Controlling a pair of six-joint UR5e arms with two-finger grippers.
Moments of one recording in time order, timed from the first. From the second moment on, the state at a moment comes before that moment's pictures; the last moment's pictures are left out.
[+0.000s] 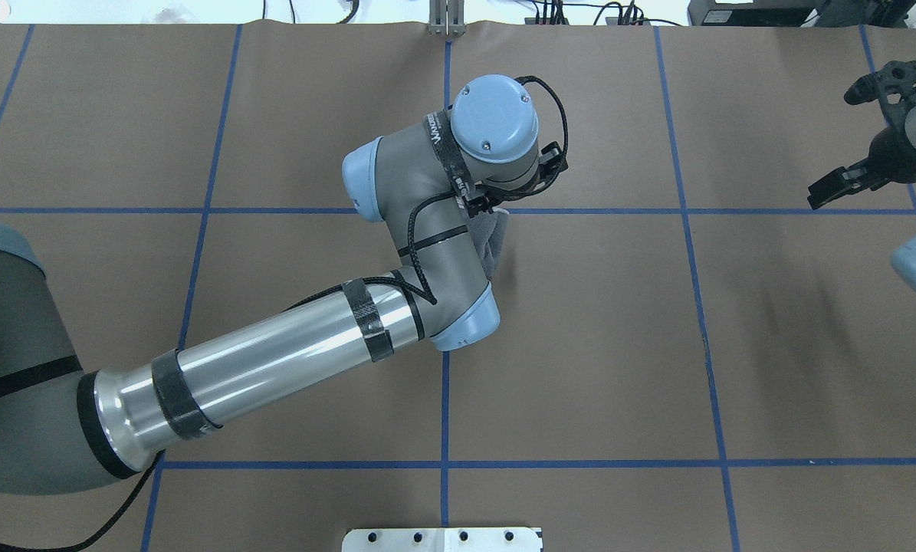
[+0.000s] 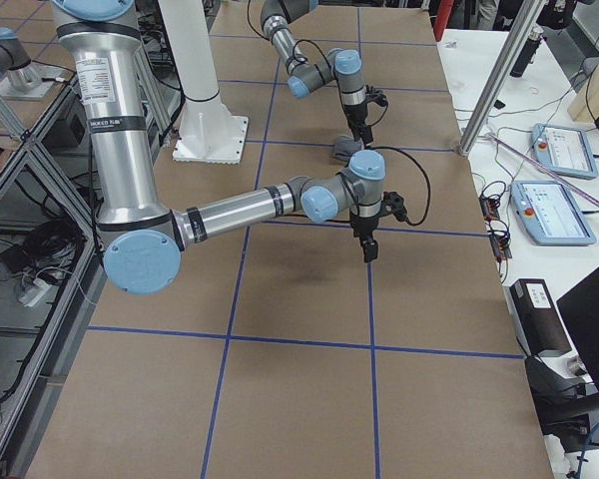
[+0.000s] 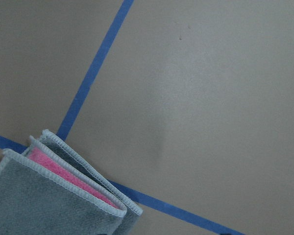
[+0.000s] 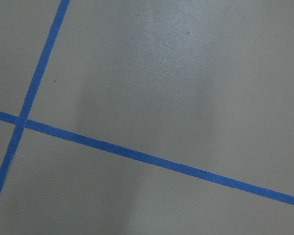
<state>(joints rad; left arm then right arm) -0.56 -2.73 -1.04 -1.95 -1.76 -1.64 1.12 -1.44 1.70 -1.37 2.13 0.34</state>
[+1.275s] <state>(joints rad) -0.88 -2.07 -1.98 -1.23 -2.05 -0.65 1.49 -1.54 1.67 -1.72 2.18 -0.24</state>
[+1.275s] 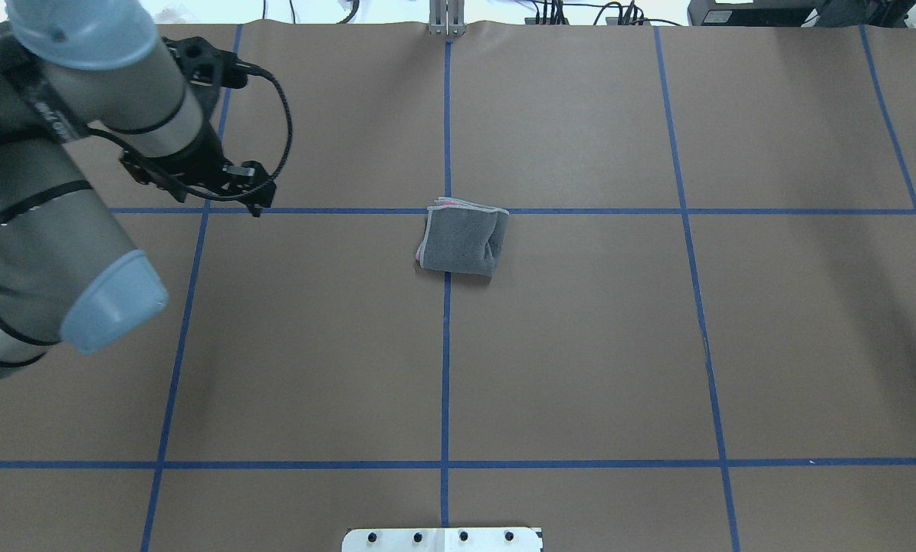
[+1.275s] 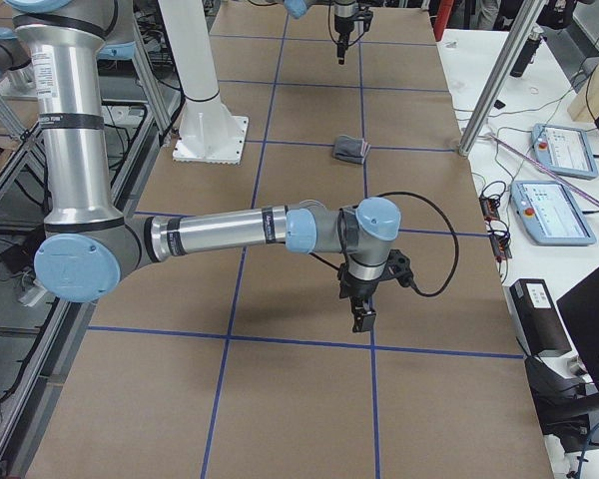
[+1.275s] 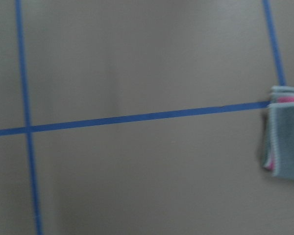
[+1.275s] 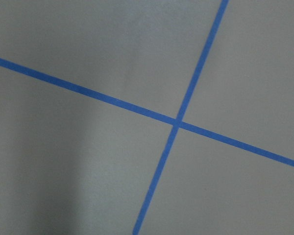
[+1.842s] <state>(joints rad) -1.26 -1.70 -2.03 -1.23 -2.23 -0.04 1.51 -1.60 1.68 -1.71 2.20 -0.22</state>
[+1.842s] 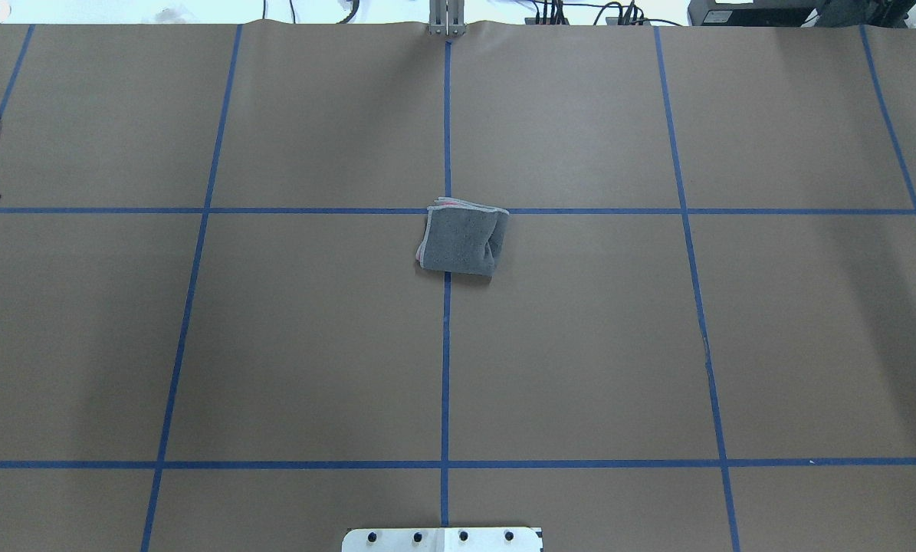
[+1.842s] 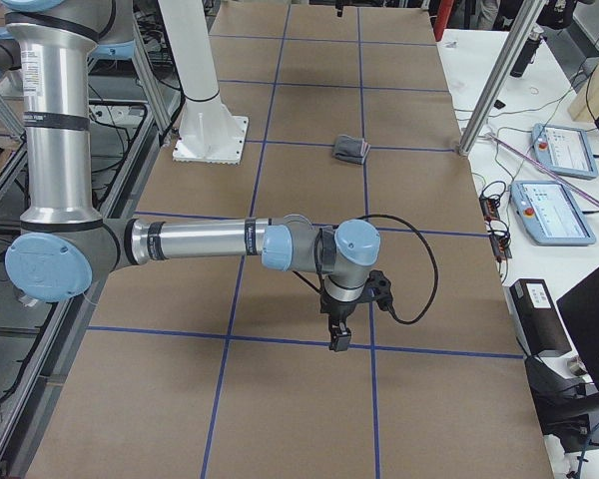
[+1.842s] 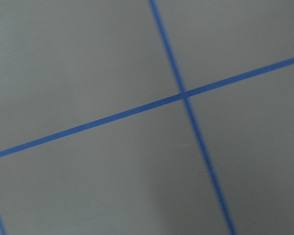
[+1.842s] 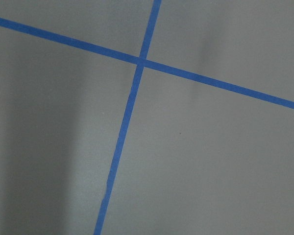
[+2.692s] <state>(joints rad) -1.60 -1.47 -1.82 -1.26 -2.27 0.30 1.51 -1.60 1.71 -1.71 2.21 -0.14</state>
